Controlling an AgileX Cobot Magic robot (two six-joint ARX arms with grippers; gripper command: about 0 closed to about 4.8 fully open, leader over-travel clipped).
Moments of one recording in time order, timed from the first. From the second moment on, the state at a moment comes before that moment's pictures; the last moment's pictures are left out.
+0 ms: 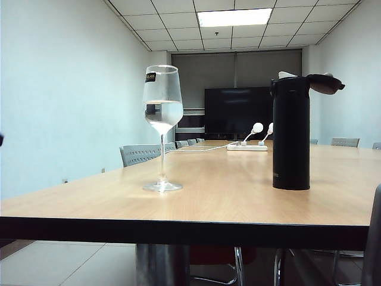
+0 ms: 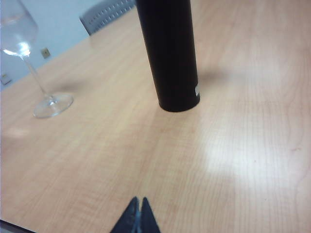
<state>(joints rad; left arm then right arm) -0.63 0.04 0.03 -0.23 -0.06 -0.15 0.23 0.01 0.01 -0.15 -0.08 0.25</state>
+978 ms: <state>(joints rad) -0.41 0.02 0.01 -0.17 -0.01 -0.12 0.04 0.00 0.01 -0.15 -0.09 0.21</state>
